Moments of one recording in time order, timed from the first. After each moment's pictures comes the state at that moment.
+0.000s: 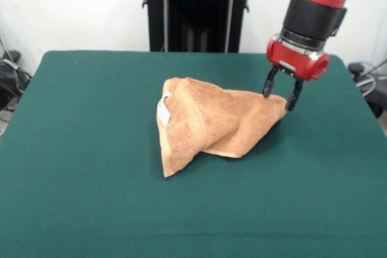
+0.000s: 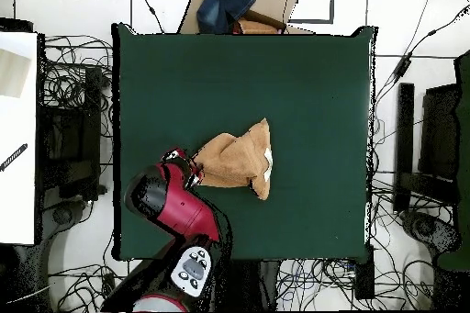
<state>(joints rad) 0.28 -0.54 -0.22 2.00 0.77 -0.06 2.00</state>
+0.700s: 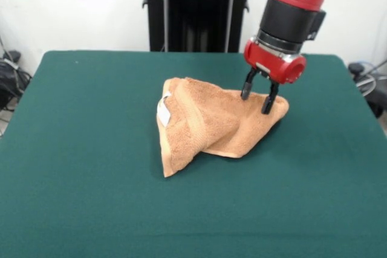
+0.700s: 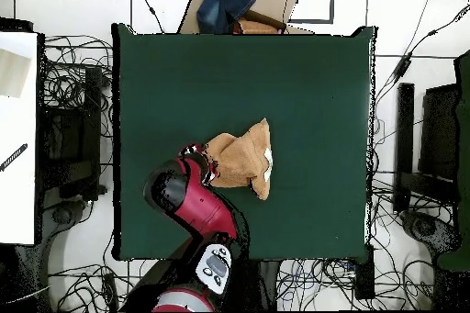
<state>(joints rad) 0.21 -0.54 -0.22 2.00 0.77 -0.07 2.00</state>
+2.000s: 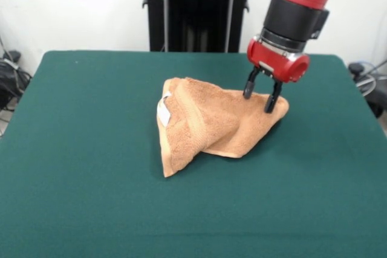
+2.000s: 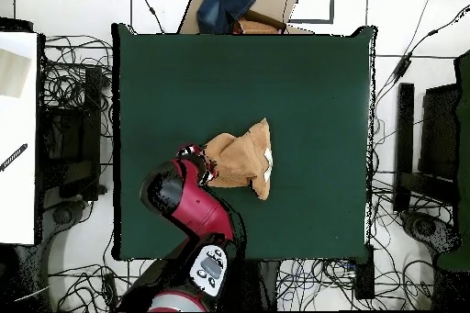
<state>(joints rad) 0.23 -0.53 -0.23 2.00 0.77 -0.08 2.00</state>
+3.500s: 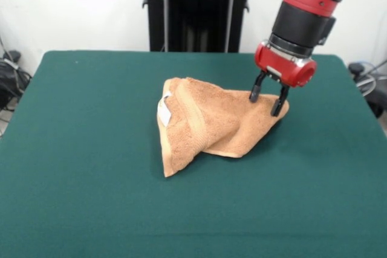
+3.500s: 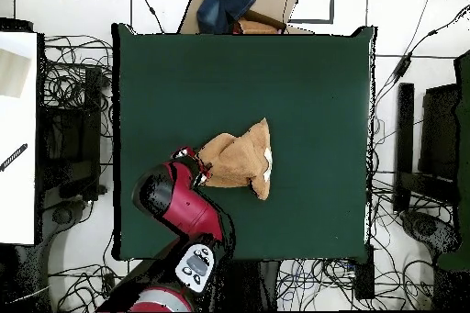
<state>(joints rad) 0.28 -0.50 -0.24 1.99 0.81 -0.11 2.00</state>
